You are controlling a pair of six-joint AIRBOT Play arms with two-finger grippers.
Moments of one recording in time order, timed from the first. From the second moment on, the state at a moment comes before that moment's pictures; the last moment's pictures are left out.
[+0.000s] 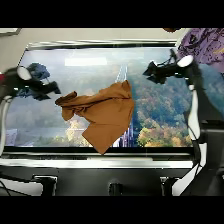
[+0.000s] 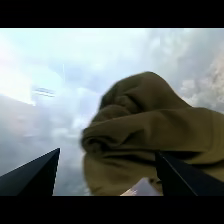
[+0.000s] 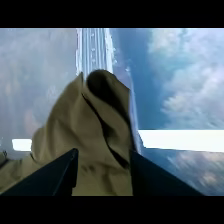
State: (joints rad) left arm 0.08 -1.64 1.62 1.44 -1.25 -1.84; right arm -0.10 -1.96 2.02 -0.89 1.22 1.71
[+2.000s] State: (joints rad) left arm 0.34 -1.20 1.00 1.25 -1.29 -1.76; right arm 0.15 -1.56 0.83 -0.47 0.95 1.22
